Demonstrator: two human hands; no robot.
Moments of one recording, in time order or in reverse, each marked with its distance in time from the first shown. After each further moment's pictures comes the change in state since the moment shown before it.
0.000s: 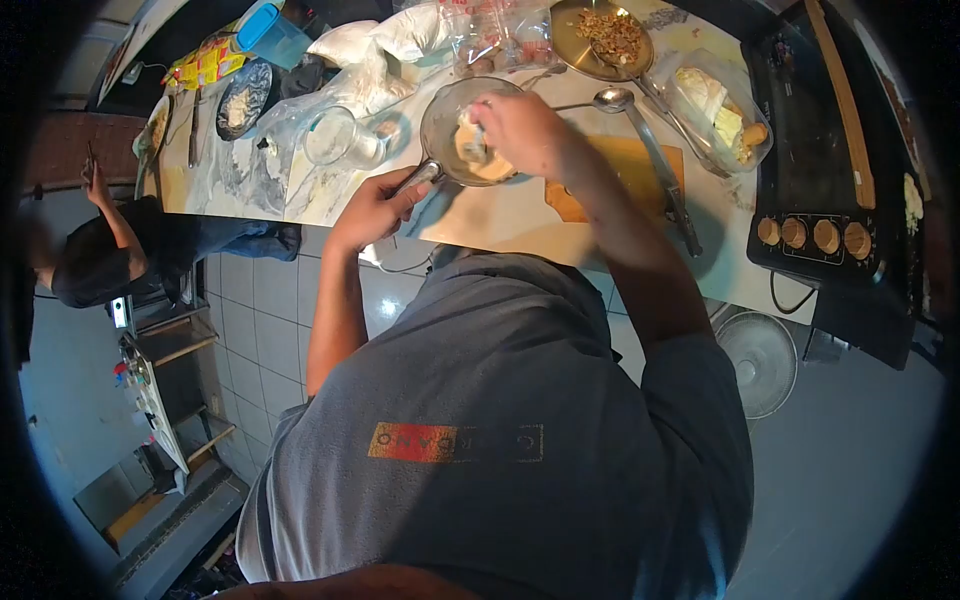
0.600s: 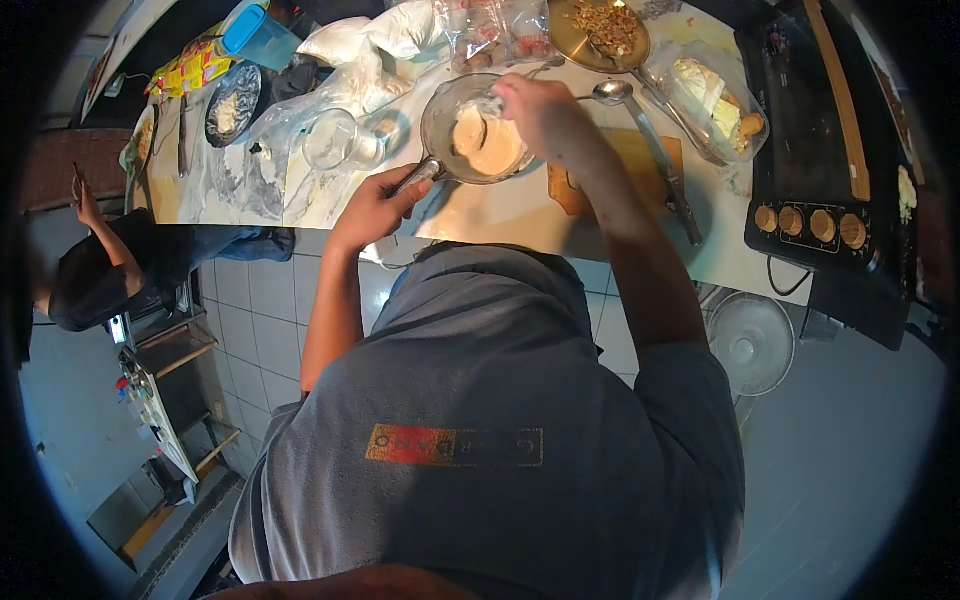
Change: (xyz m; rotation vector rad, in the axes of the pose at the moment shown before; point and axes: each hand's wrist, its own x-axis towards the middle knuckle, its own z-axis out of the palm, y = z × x) left_hand 0.005 0.001 -0.013 0.054 -0.053 0.002; right_hand -0.003 0.009 -0.001 -0.144 0.163 -0.029
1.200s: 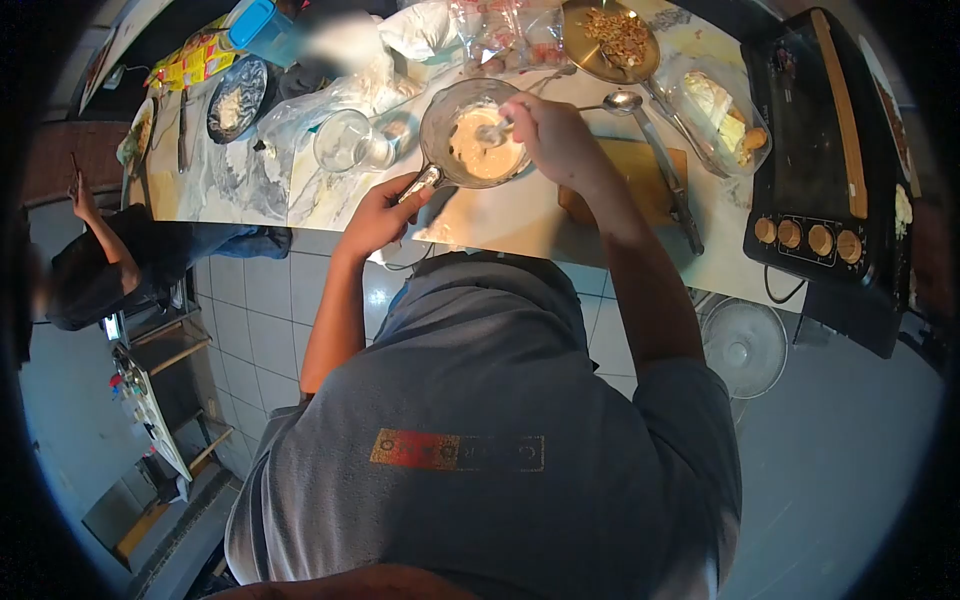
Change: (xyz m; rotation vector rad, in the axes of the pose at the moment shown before) left_hand 0.002 -0.025 -0.006 -0.143 0.017 -0.075; right_hand -0.001 -0.008 0.008 0.096 -0.013 0.229
